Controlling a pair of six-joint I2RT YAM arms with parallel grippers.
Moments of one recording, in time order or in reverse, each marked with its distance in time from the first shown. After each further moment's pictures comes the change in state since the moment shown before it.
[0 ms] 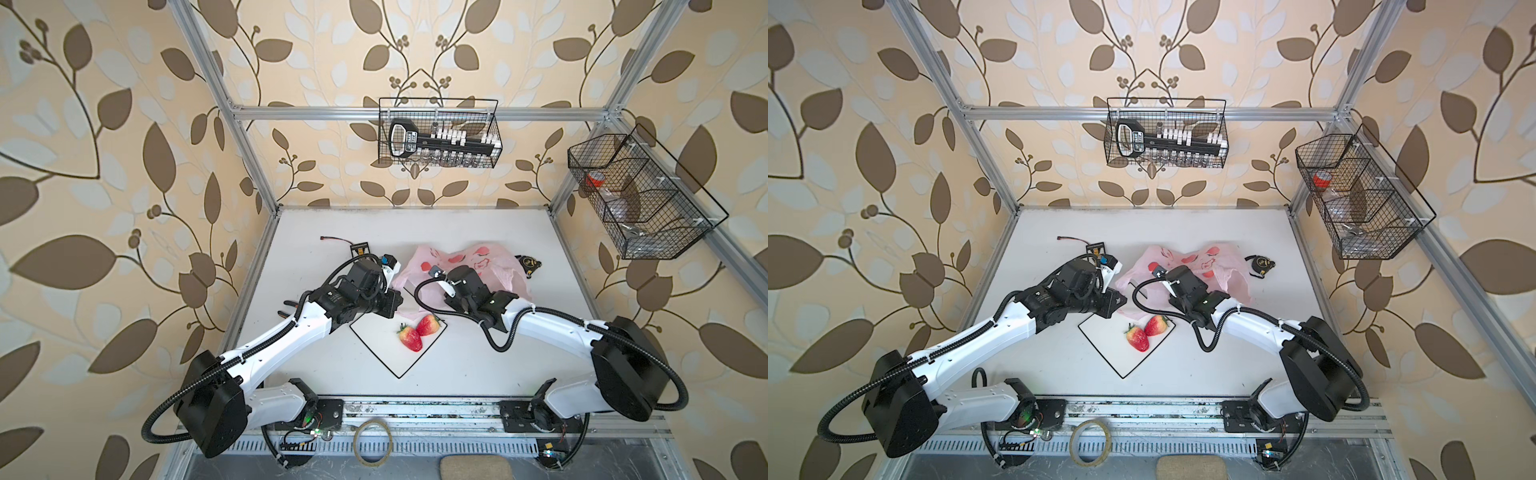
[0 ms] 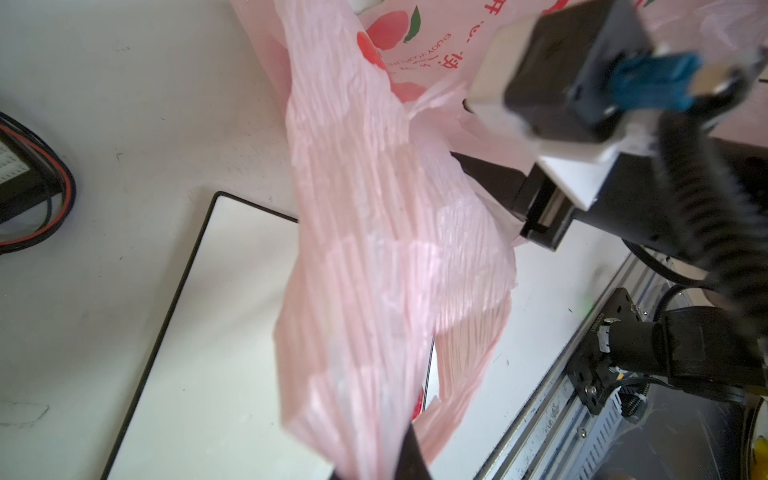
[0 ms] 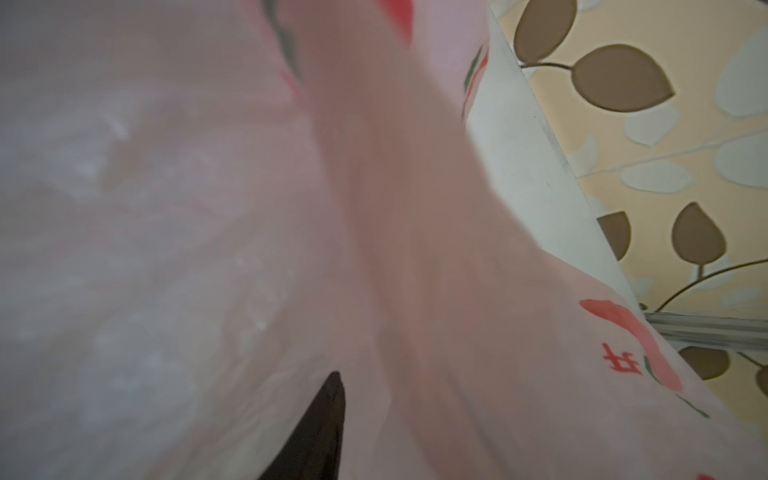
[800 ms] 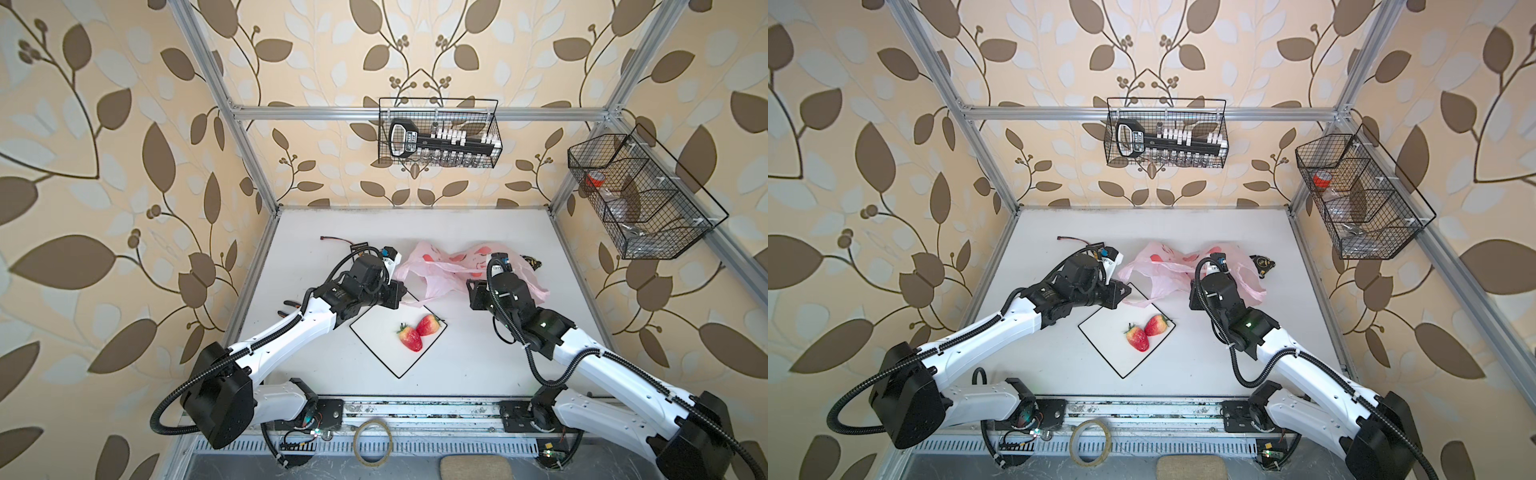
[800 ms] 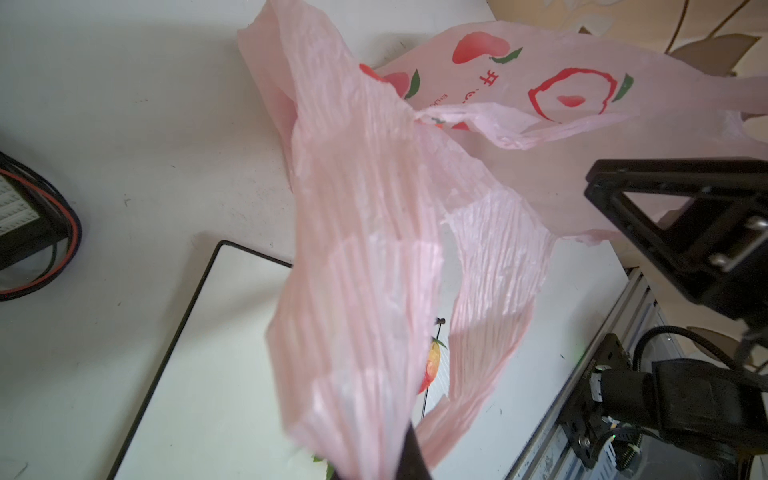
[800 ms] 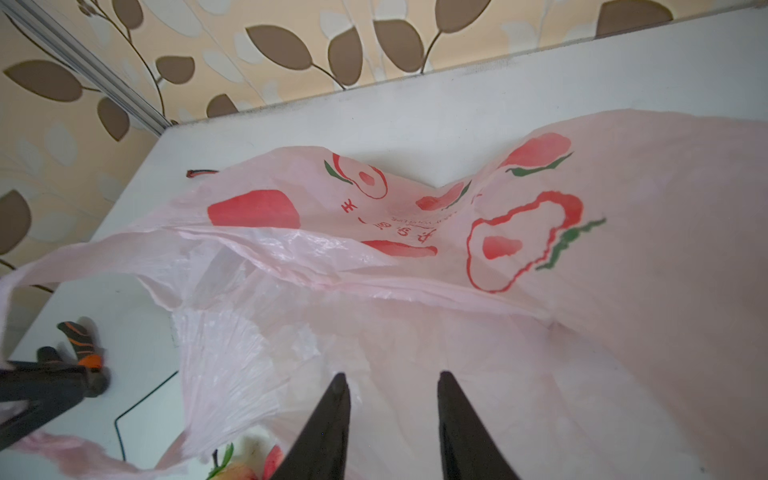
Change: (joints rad) left arm 0.006 0.040 0.011 0.107 -0.015 -0.048; right arm -0.060 -0.451 -0.127 -0.097 -0.136 0.988
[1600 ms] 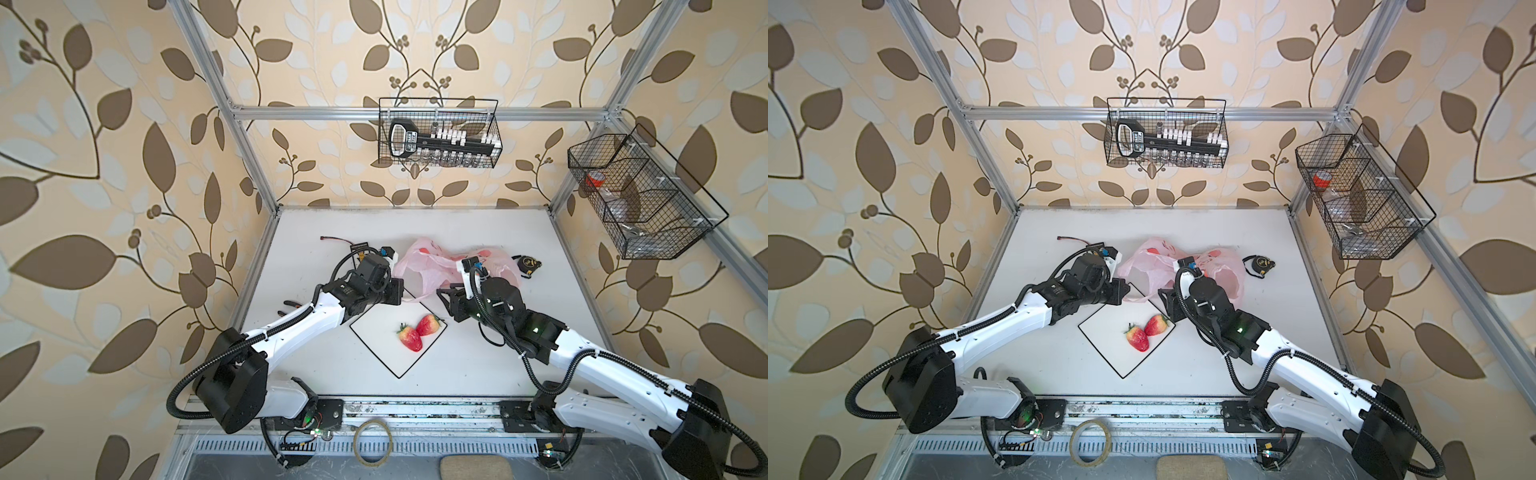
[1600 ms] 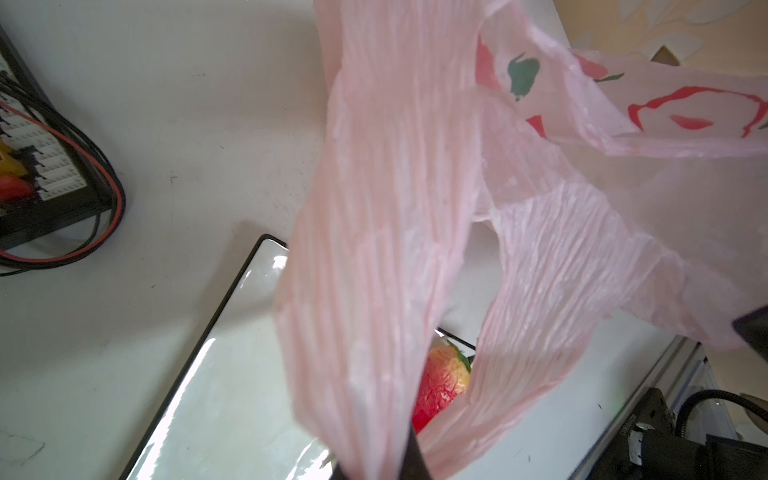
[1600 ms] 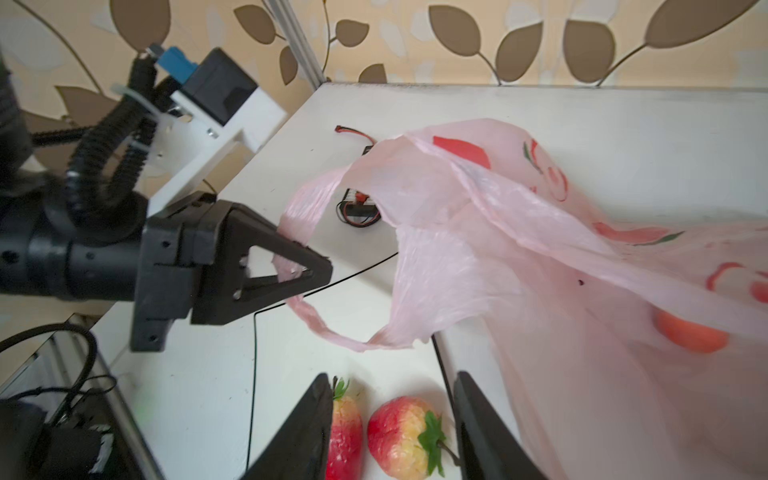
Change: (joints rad) left arm 0.003 0.098 0.013 0.037 -0.100 -0.090; right arm 0.144 -0.004 0.024 0.116 -0.161 -0.103
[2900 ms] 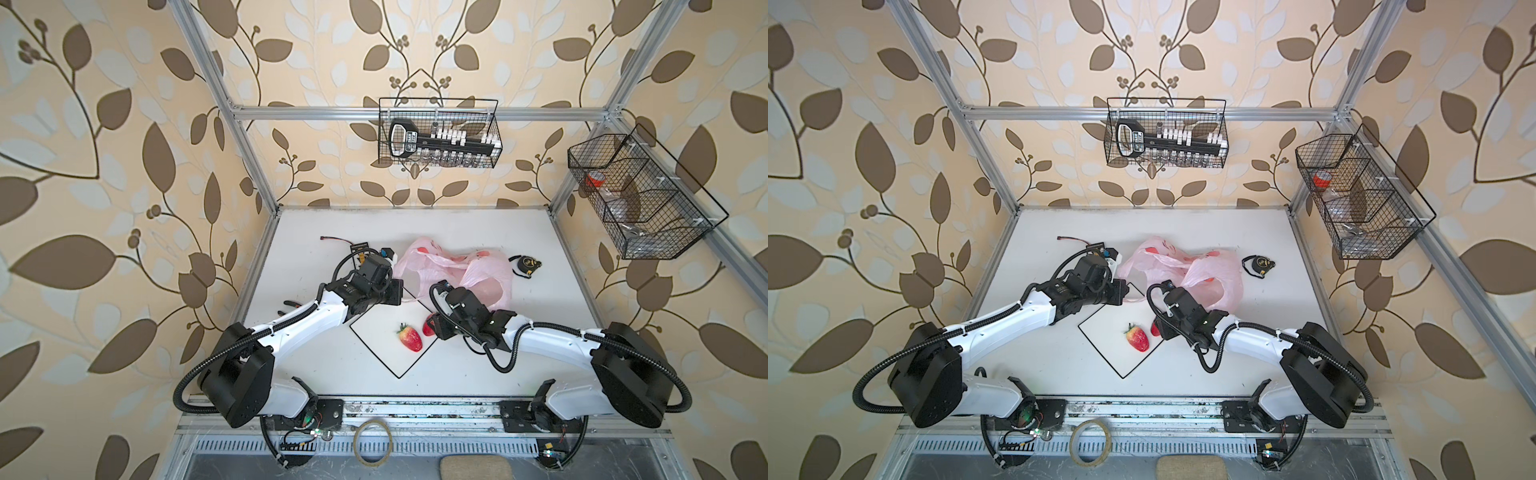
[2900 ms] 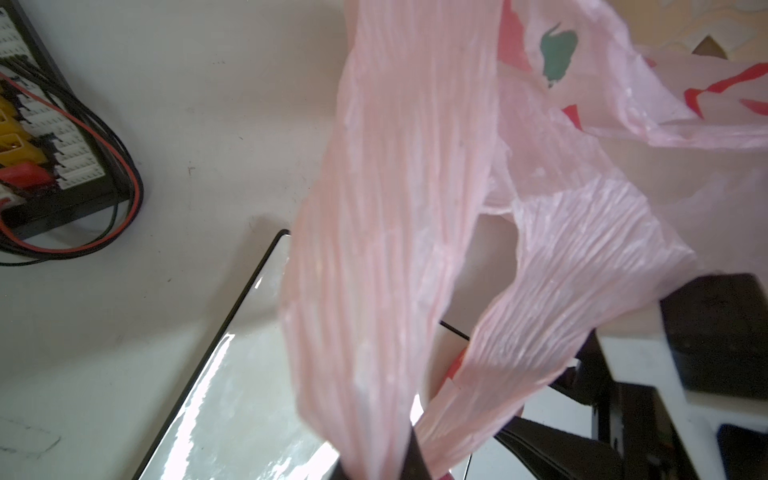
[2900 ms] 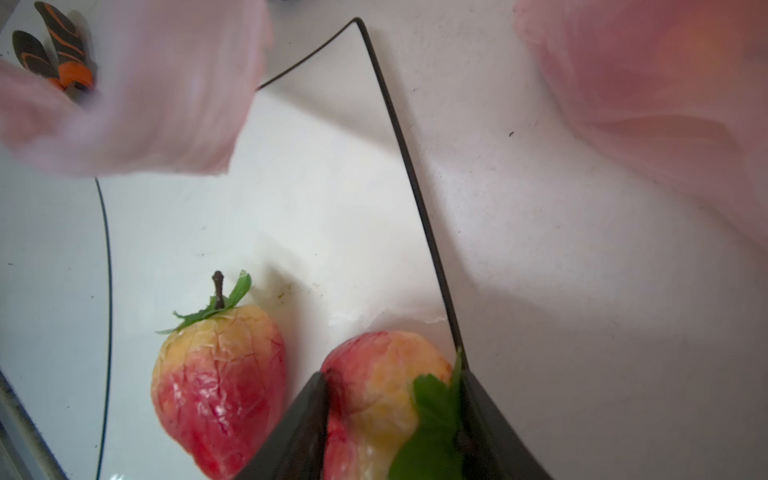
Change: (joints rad) left arm 0.000 0.031 0.000 -0.002 -0.042 -0.004; right arm 0.013 0.397 -0.068 0.064 -0.142 -0.012
